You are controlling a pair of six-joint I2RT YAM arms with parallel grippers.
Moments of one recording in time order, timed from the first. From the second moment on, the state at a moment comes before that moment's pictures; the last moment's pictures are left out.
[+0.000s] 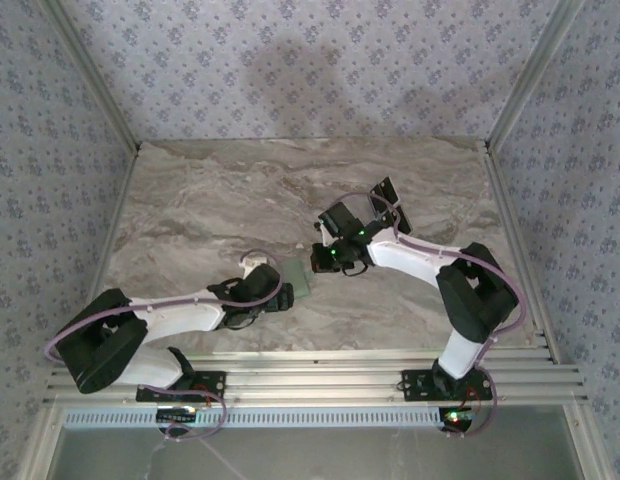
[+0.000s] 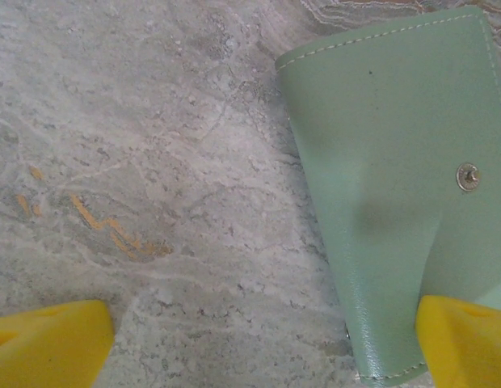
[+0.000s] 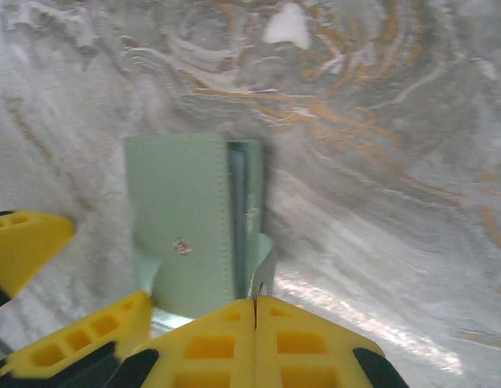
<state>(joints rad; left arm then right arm) -0.88 1.36 0.50 -0.15 -0.28 -0.83 0.72 1.71 1.11 -0.45 -0.26 0.54</state>
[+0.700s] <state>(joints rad) -0.86 1.33 0.51 -0.17 -0.24 -0.82 0.78 1.87 1.16 -0.35 -0.34 0.59</state>
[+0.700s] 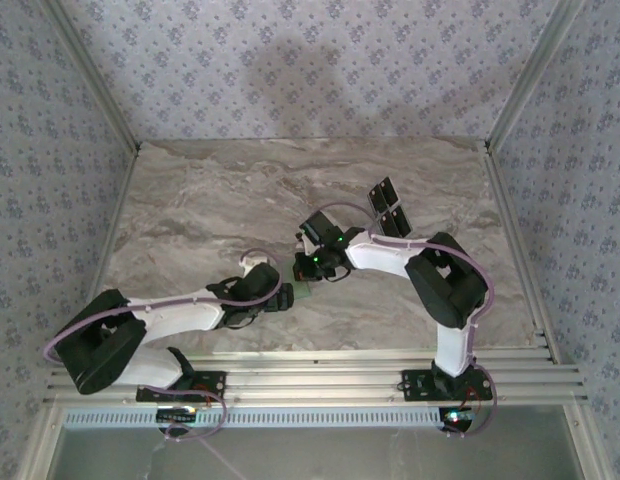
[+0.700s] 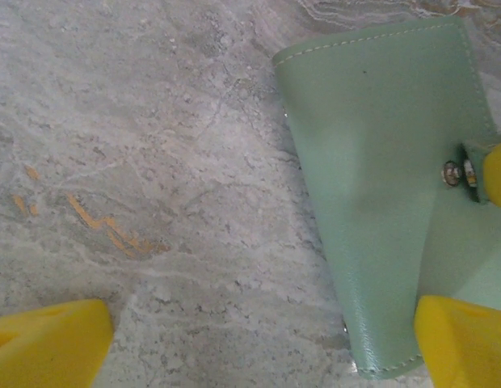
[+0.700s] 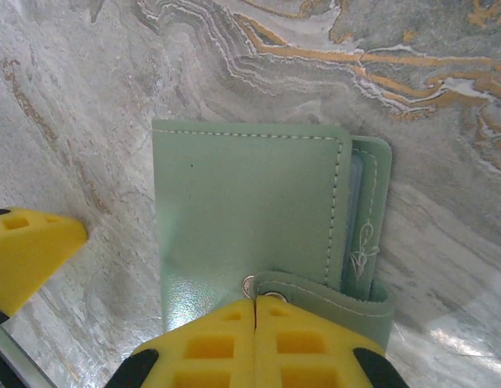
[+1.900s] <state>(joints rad) -0.81 1.36 0.51 -0.19 -0.28 -0.80 0.78 1.87 1.16 -0.35 -0.34 0.61</state>
